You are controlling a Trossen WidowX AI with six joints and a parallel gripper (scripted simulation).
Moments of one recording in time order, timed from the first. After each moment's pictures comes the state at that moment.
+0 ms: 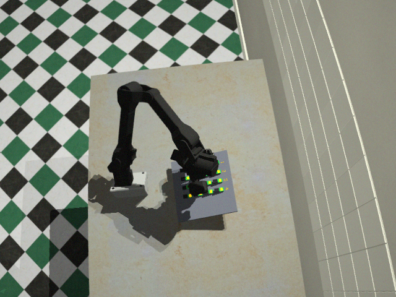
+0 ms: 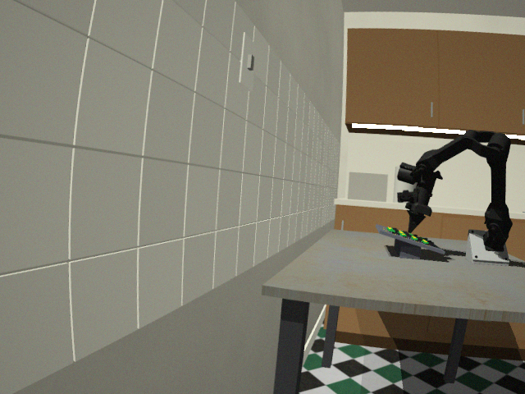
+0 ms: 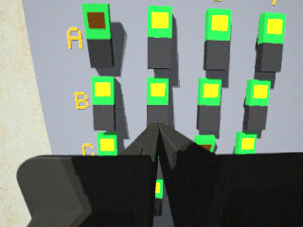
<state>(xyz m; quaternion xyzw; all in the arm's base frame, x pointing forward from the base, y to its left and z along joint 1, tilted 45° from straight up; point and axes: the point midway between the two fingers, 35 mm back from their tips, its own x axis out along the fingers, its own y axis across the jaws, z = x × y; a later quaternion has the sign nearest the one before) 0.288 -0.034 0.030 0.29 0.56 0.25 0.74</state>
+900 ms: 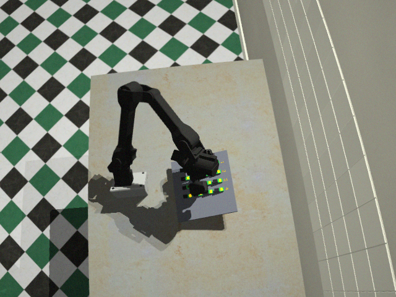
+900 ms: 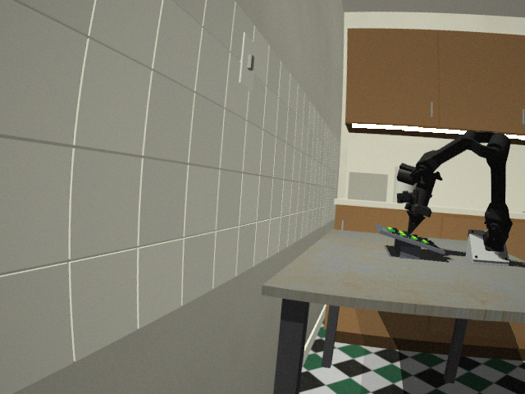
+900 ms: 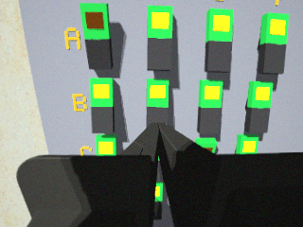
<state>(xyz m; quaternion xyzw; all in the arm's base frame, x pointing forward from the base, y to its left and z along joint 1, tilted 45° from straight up) 0.289 -0.032 0.028 0.29 0.56 0.25 0.74</state>
